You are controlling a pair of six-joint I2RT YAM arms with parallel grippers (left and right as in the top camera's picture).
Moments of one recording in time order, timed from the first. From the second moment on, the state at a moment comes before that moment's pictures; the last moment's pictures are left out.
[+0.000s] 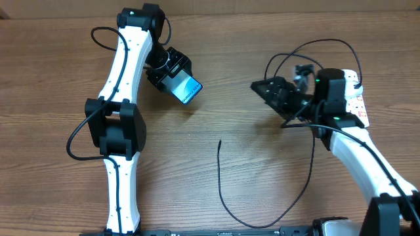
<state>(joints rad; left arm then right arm) -0.15 2.42 2.37 -1.56 0.41 -0.89 0.09 1.47 0.85 -0.04 -0.77 0.77</state>
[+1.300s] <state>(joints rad) -0.34 2.42 2.37 -1.52 0.48 -1.20 0.30 1.54 0.85 0.06 -0.62 0.80</state>
